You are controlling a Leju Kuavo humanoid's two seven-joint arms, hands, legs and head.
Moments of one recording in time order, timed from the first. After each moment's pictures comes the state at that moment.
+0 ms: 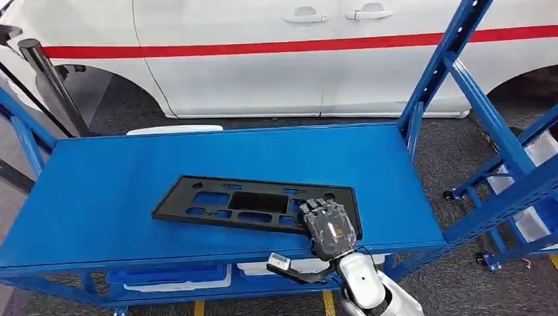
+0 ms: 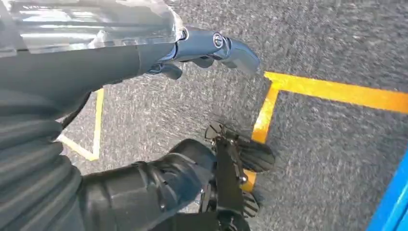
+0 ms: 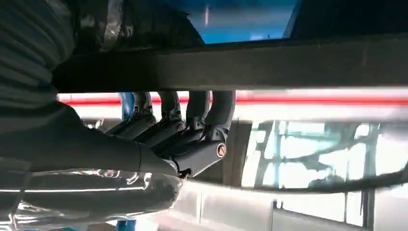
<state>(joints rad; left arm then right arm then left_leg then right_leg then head) -0.07 -0.15 1.20 -0.23 -0.75 0.03 -0.30 -0.30 -0.18 0.81 -1.40 1.43 -0.41 0.17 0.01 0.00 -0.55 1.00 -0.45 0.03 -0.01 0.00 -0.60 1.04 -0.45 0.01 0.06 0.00</state>
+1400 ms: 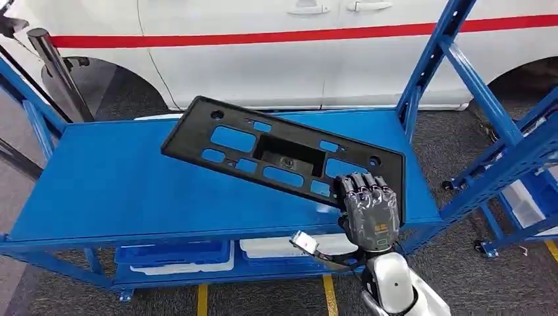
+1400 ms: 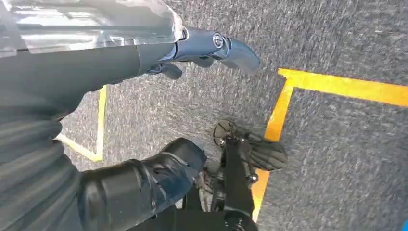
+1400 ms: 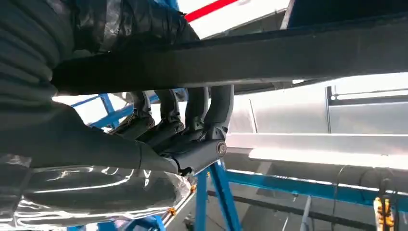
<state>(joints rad) -0.08 -0.17 1.21 -0.23 -0.77 0.00 -0.31 -0.27 -0.25 0.70 -1.61 1.57 -0.62 0.32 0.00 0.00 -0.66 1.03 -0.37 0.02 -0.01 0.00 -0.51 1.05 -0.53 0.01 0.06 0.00</state>
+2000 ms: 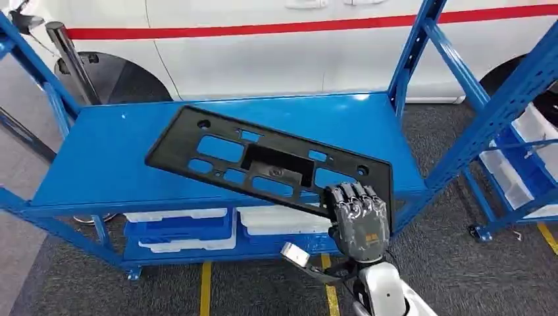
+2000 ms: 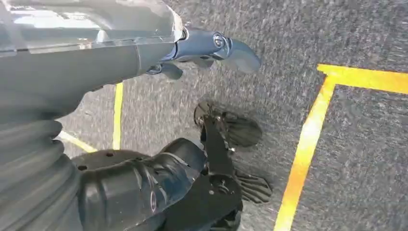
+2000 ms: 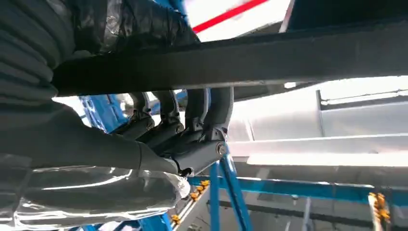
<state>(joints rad) -0.09 -0.17 1.21 -0.23 -0.78 0.00 -0.28 -0.20 -0.17 0.68 -1.61 1.55 -0.63 0.21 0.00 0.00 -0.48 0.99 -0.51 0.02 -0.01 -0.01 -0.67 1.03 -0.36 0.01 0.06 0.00</state>
